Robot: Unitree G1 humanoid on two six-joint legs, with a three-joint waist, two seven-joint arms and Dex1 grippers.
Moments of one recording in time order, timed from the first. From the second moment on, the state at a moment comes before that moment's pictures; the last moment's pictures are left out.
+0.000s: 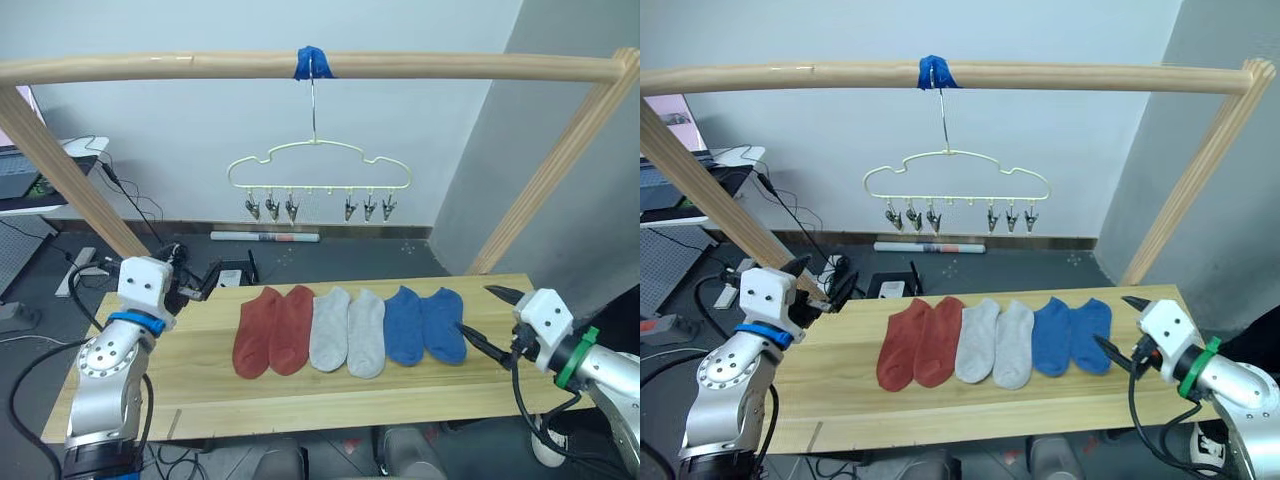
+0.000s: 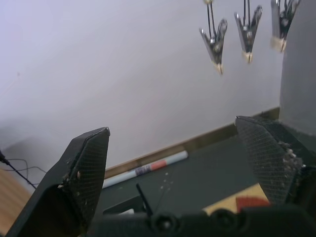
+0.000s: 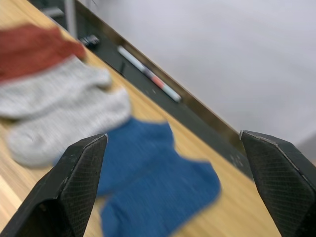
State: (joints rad) left arm -0.05 0.47 0.30 -0.07 -0.27 0.09 -0.44; right arm 0.22 -0.70 -0.18 -0.47 0.28 0.25 0.71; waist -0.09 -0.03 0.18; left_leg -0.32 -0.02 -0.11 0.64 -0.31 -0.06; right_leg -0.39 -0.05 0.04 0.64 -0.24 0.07
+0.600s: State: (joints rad) left arm -0.27 0.30 0.23 -0.06 -0.28 0.12 -0.32; right arm -0.04 -0.67 -0.03 -0.68 0.36 0.47 0.69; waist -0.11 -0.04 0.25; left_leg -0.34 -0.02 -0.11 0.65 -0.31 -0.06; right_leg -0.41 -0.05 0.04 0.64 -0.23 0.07
